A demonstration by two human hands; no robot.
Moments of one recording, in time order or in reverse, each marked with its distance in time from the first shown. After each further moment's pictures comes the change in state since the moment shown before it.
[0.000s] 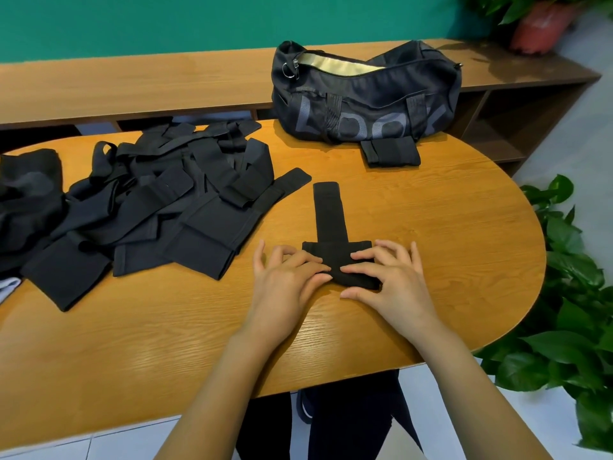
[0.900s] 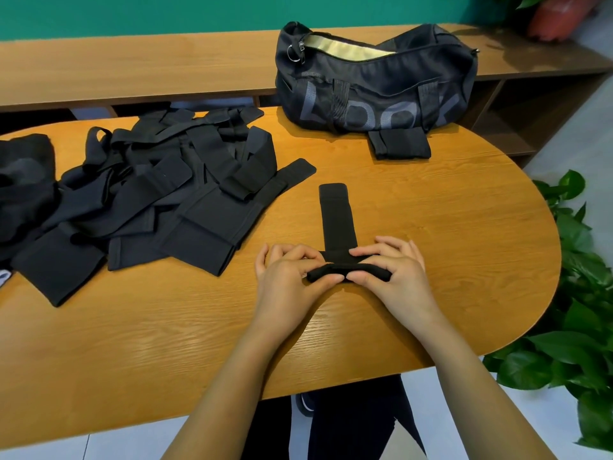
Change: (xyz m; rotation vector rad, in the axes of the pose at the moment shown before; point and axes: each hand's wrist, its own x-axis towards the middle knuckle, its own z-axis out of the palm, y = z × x) left_hand 0.005 0.001 0.010 -0.231 0.050 -0.187; right_hand 0.010 -0.001 0.006 0.247 0.049 0.077
